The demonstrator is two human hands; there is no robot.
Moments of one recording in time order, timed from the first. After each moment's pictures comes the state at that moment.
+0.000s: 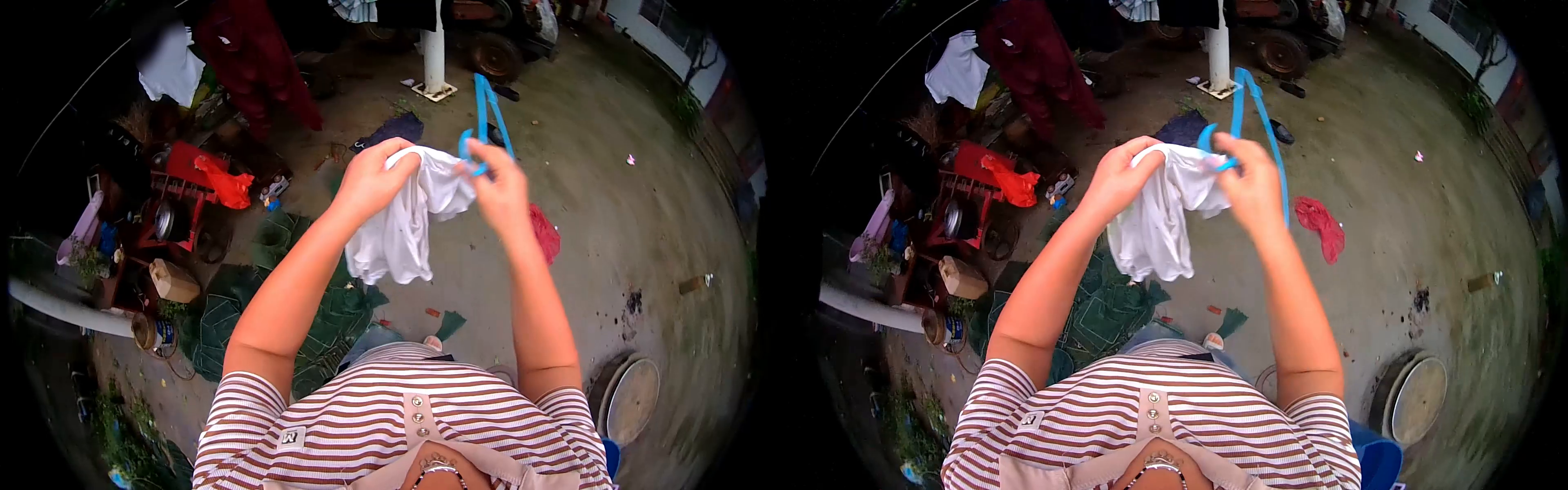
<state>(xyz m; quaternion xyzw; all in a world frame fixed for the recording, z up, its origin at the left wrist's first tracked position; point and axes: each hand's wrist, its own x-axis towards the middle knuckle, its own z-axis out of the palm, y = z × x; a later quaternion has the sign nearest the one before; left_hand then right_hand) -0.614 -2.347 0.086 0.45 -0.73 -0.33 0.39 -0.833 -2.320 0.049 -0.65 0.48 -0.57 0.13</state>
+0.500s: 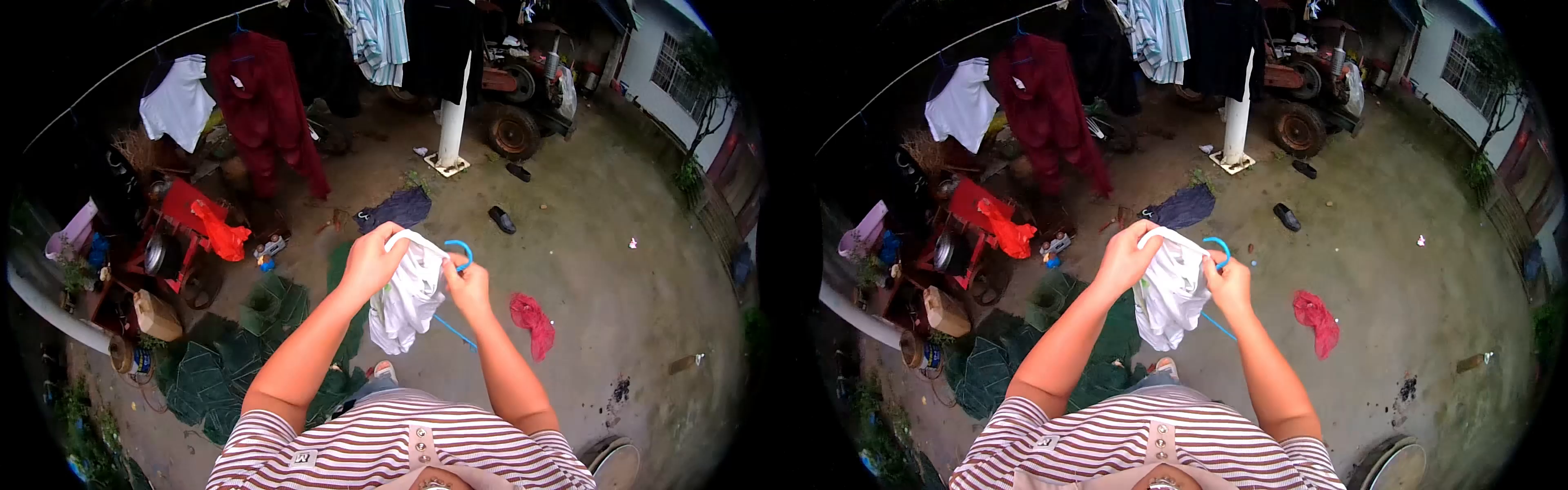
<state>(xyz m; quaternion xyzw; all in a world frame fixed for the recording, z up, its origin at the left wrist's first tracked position) -0.601 -2.496 0.050 0.52 -0.68 -0.28 0.44 -0.808 -2.495 -0.049 -0.56 0.57 -0.50 0.35</state>
